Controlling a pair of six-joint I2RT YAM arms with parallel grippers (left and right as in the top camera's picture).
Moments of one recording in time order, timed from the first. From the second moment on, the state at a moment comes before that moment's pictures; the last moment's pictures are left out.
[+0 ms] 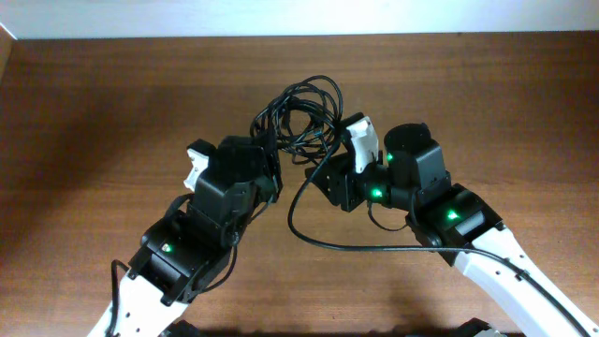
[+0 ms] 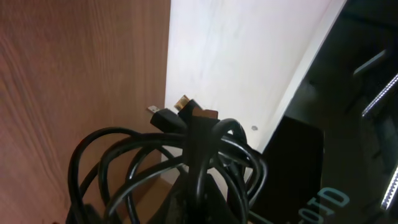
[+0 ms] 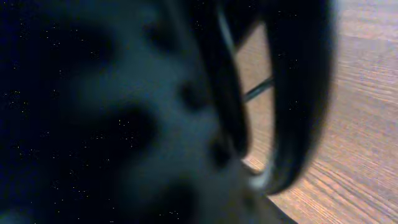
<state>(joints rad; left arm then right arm) -0.61 1.06 1.11 -0.48 -0.28 -1.98 0.54 1.24 1.02 -0.32 -0.46 0.31</state>
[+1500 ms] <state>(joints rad) -0.61 1.14 1.11 -0.46 -0.29 -0.14 0.54 1.26 1.02 -0.48 -0.55 0.29</state>
